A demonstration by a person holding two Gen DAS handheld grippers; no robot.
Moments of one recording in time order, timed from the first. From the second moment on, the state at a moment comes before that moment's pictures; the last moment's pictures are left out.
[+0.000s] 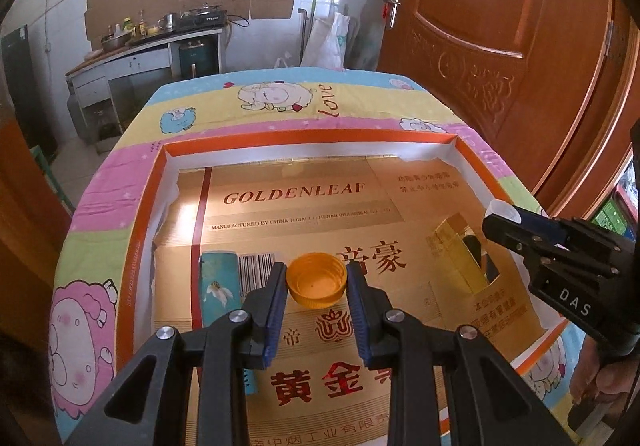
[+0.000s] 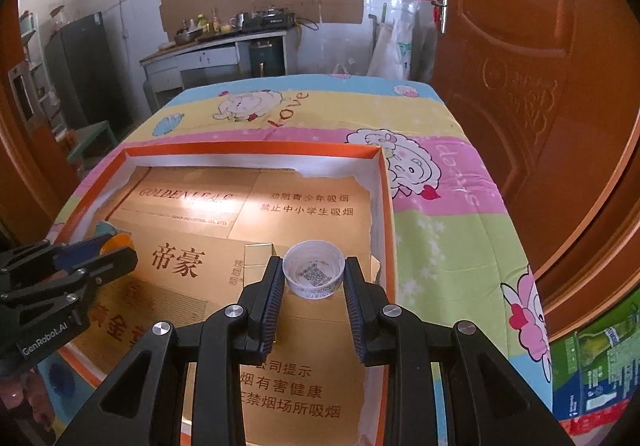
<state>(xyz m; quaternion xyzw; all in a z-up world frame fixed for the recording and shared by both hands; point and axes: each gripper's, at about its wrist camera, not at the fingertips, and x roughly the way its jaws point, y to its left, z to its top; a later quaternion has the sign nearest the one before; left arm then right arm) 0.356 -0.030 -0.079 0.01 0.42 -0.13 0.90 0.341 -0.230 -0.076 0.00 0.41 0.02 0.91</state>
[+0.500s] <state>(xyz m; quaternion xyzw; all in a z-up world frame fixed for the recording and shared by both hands) 0.356 -0.031 -0.084 0.01 0.42 -0.13 0.90 0.347 -0.228 -0.088 -0.01 0.43 0.01 0.90</state>
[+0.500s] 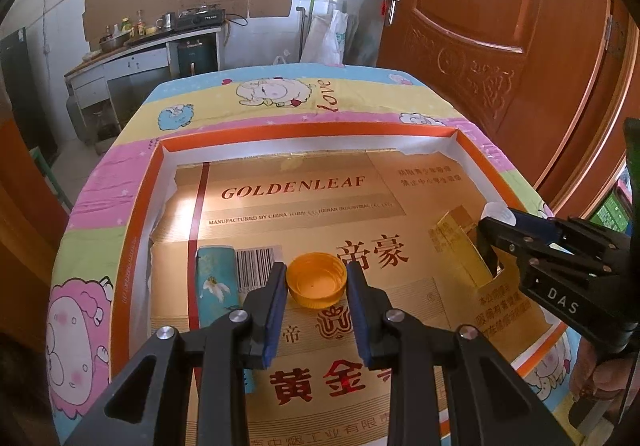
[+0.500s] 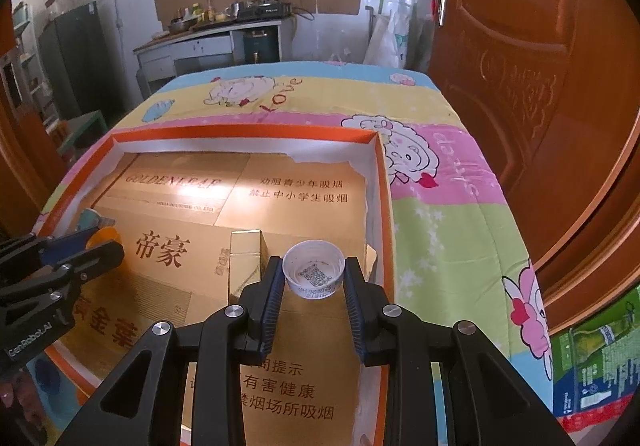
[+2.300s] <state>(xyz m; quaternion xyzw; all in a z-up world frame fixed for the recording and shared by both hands) 0.295 -0.013 -0.044 0.02 0.32 -0.14 0.94 0.319 -0.226 -0.055 0.03 0.34 0.05 0.94</state>
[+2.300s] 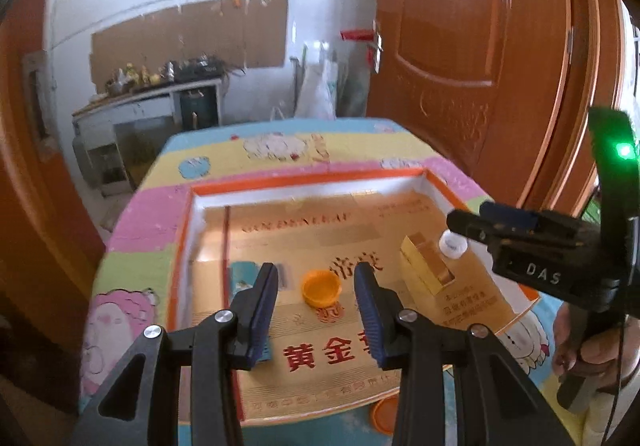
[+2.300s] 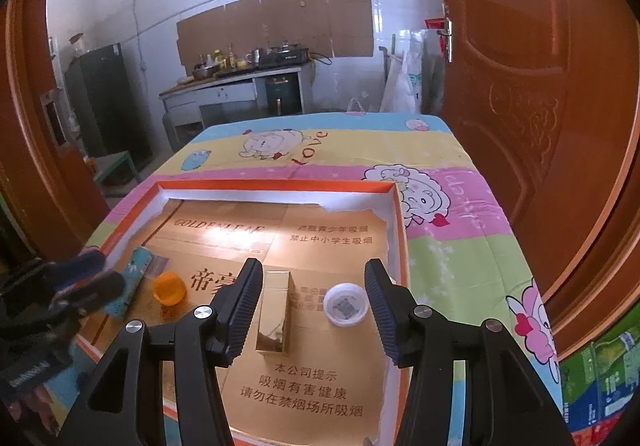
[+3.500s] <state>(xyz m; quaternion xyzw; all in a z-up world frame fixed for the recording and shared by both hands) 0.133 0.036 -0.017 -0.05 0.23 -0.11 0.97 0.128 -0.204 -0.051 0.04 0.31 0.11 0.94</state>
